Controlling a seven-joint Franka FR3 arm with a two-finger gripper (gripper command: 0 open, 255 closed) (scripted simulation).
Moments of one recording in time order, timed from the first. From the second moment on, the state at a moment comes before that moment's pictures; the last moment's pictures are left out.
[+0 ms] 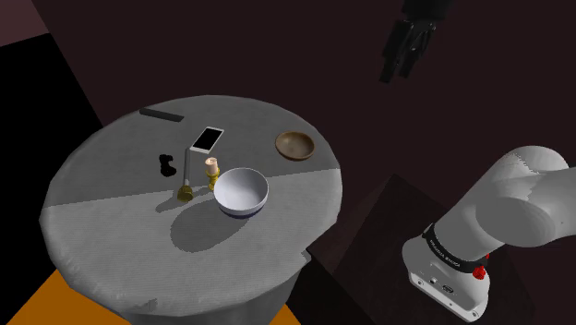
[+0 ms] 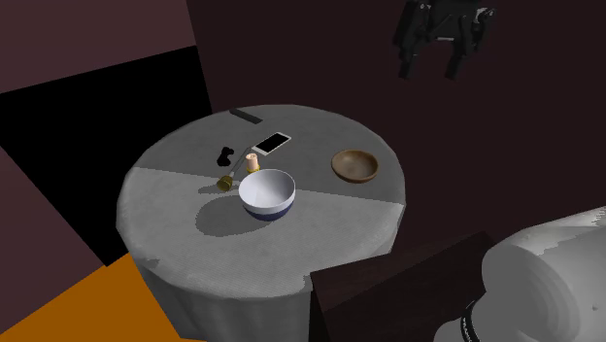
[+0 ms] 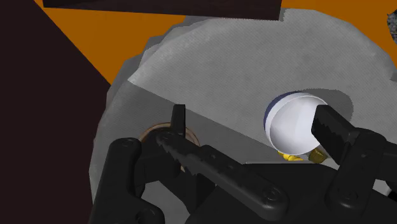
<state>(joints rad) 0.02 -0.76 0.01 -2.33 0.12 1.52 -0.01</state>
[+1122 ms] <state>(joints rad) 0.07 -0.33 0.23 -2.29 0.15 1.91 0.16</state>
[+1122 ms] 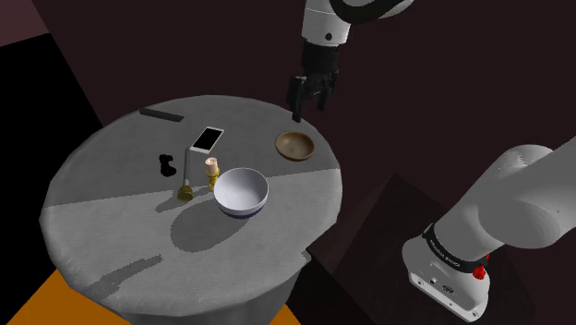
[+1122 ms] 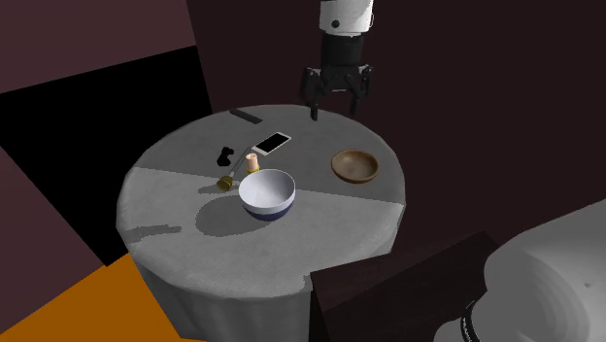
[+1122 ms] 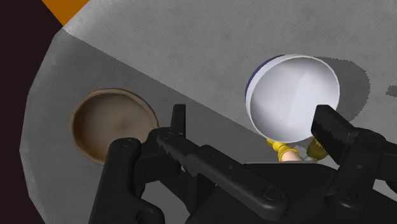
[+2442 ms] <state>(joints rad) 0.22 0.44 0.32 -1.79 -0.15 2.14 0.48</state>
